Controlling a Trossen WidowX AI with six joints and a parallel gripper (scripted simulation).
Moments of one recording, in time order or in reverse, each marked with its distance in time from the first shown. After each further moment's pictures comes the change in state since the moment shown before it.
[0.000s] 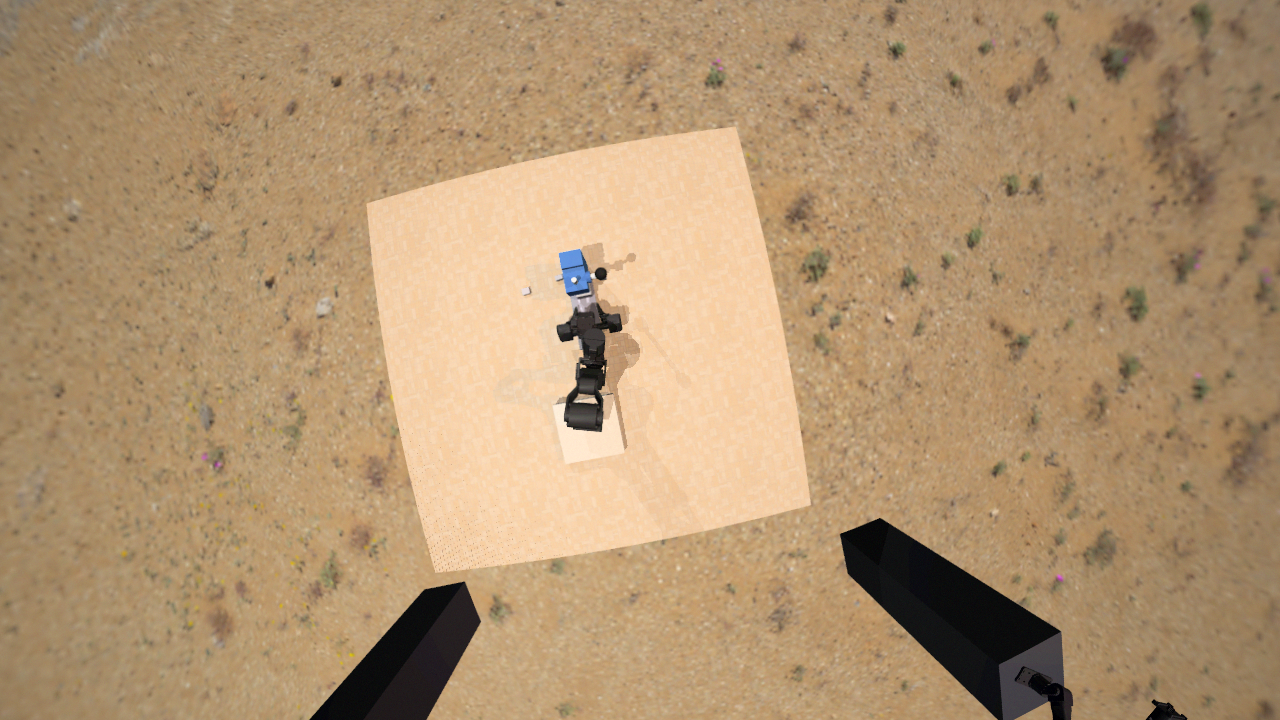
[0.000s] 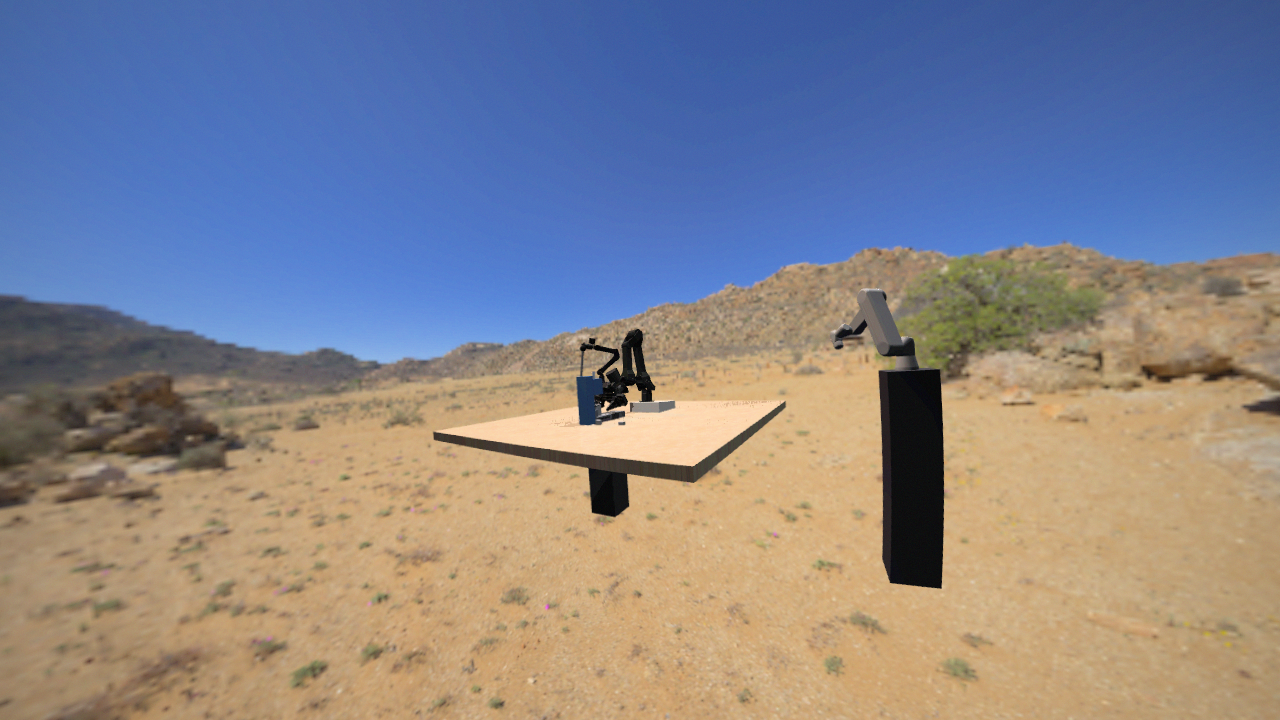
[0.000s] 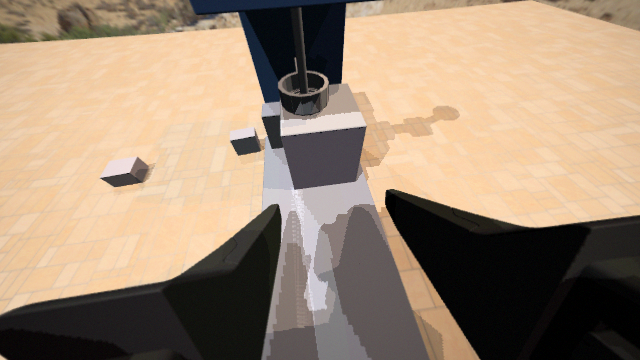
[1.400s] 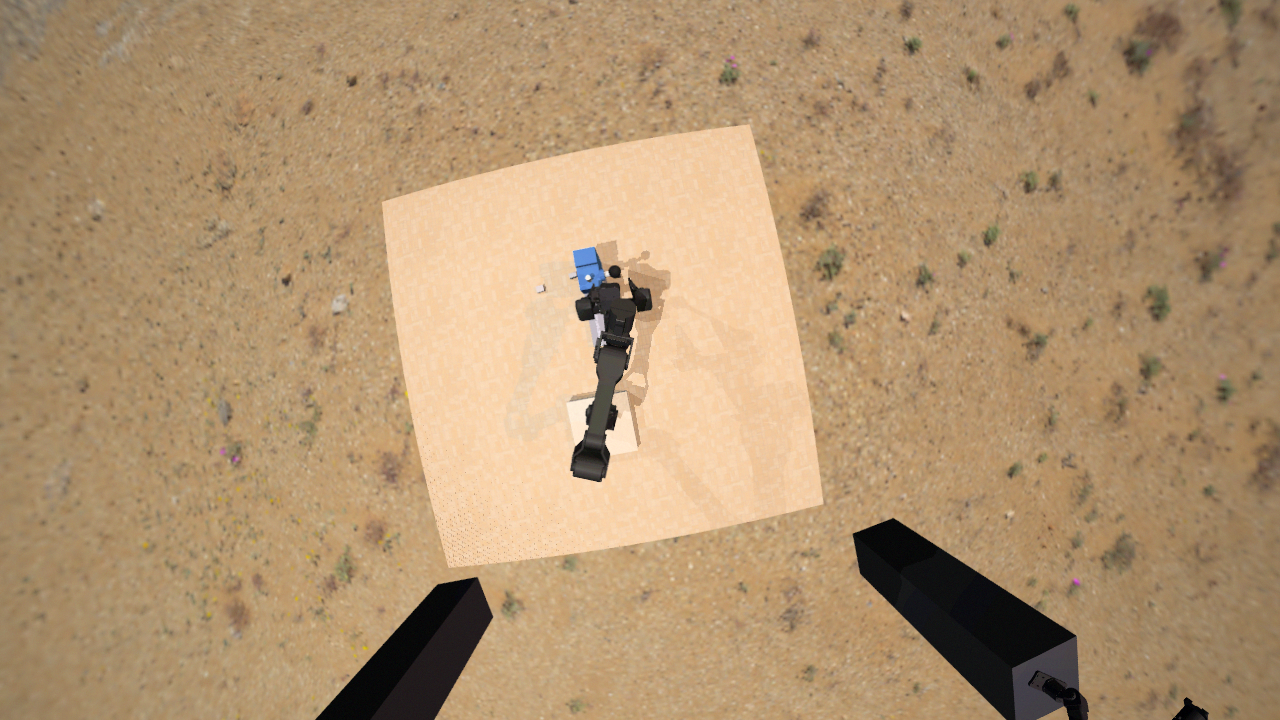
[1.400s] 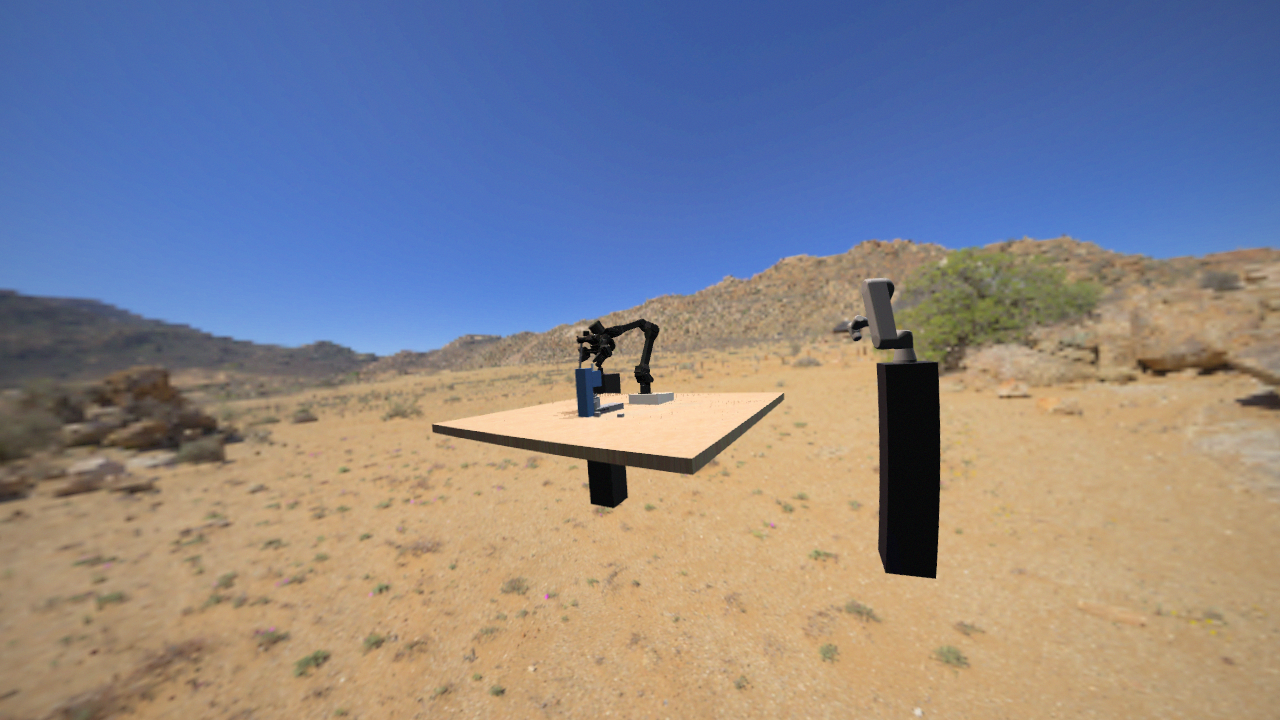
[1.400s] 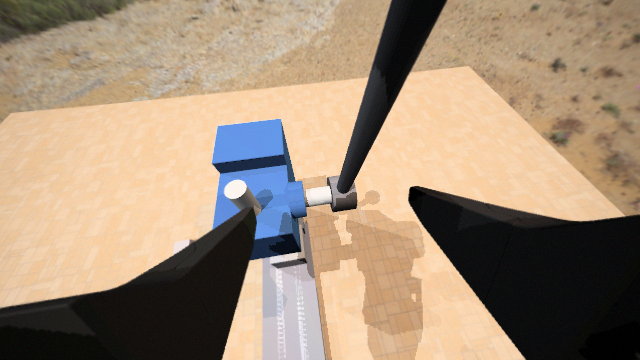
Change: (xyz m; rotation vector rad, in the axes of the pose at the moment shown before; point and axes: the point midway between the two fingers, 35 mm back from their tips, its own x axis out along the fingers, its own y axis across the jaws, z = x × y) arm -0.077 -0.050 0.187 -0.001 0.092 -0.025
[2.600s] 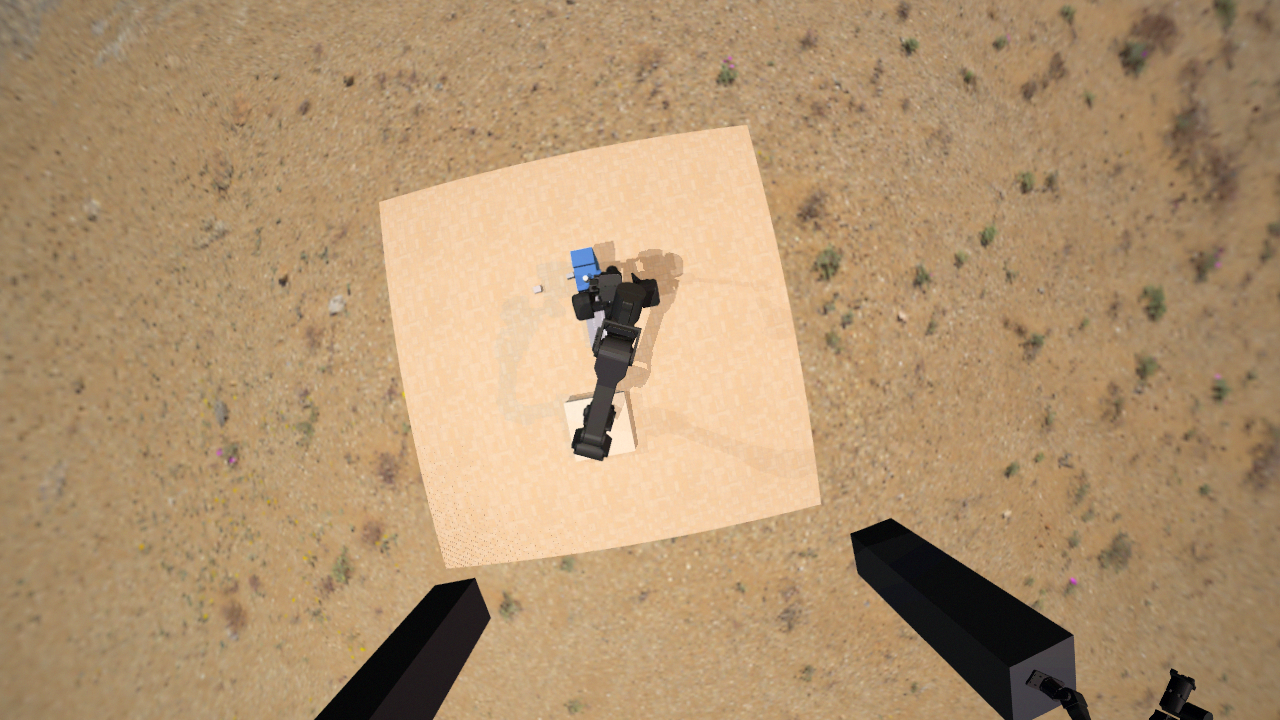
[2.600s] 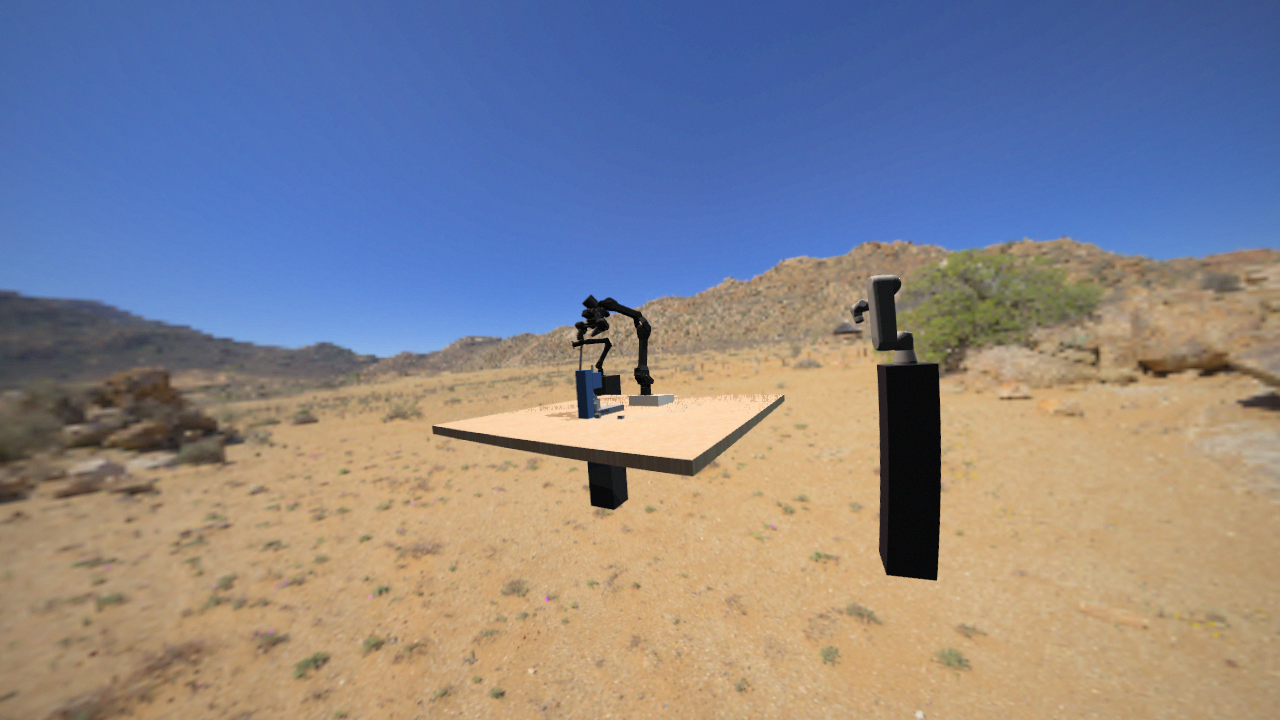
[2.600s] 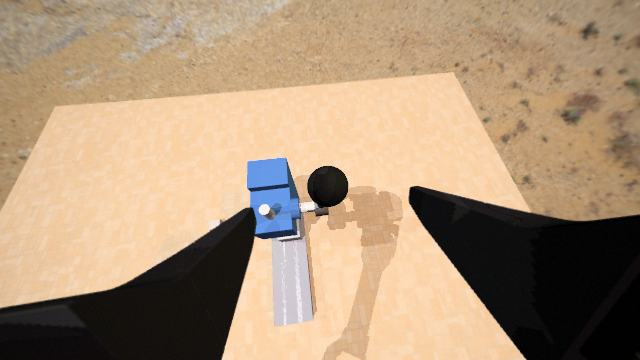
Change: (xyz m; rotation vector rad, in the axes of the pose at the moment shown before) arm -0.087 -0.017 0.100 -0.020 0.152 0.027
